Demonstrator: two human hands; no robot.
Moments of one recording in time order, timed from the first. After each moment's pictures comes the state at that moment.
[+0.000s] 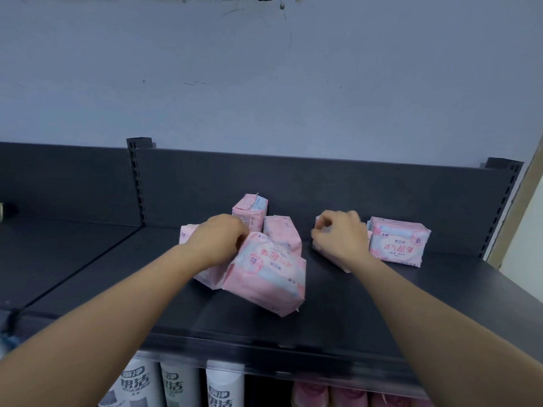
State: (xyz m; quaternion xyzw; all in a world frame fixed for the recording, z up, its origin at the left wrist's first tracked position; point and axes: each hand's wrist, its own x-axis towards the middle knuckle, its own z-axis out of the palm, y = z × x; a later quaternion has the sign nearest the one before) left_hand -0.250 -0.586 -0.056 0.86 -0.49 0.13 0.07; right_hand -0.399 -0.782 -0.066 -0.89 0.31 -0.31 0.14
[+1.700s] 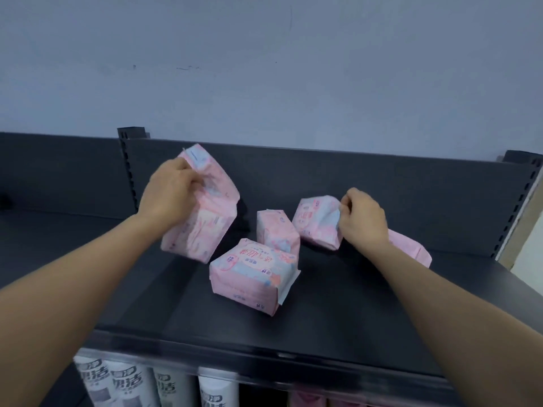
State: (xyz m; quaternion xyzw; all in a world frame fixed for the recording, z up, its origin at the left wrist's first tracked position) left_hand -0.200 -0.562 -0.019 0.82 -0.39 0.35 0.23; right_hand -0.396 -0.829 -0.058 -0.86 0.30 -0.39 0.13
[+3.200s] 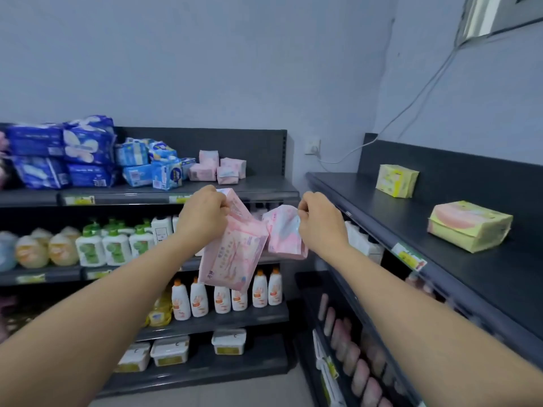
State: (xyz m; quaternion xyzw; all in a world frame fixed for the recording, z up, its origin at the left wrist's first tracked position) left_hand -0.236 0.218 -0.049 0.91 0.24 0.34 0.08; right_hand -0.128 0.027 -0.053 -0.86 -0.35 -0.21 0.32
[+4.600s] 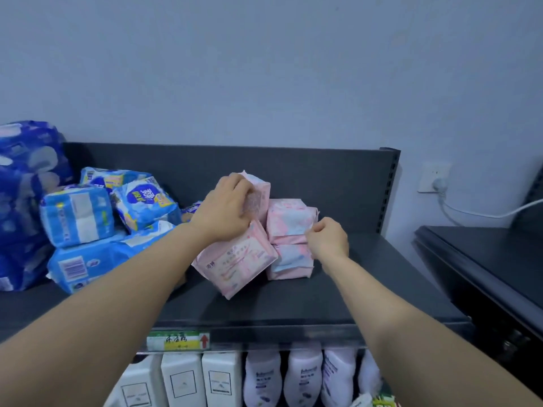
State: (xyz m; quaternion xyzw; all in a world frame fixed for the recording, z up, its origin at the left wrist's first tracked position) left_hand 0.137 0.727 -0.038 0.94 0.13 0.31 0.04; right_hand 0.273 0.563 -0.082 -0.84 -0.20 0.02 0.51
